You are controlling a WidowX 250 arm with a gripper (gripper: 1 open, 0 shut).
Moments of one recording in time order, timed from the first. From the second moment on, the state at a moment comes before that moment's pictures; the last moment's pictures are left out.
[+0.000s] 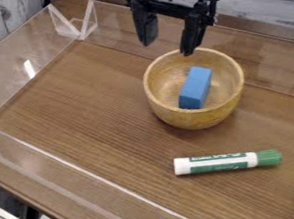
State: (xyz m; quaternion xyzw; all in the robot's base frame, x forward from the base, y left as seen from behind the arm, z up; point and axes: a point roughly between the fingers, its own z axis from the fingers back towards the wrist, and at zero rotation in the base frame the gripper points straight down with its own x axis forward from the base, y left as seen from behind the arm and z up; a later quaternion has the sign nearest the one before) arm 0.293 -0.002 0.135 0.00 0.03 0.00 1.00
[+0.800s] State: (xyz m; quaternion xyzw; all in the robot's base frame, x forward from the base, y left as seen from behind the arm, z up) arm 0.290 -0.023 0.103 -0.01 0.03 -0.01 1.00
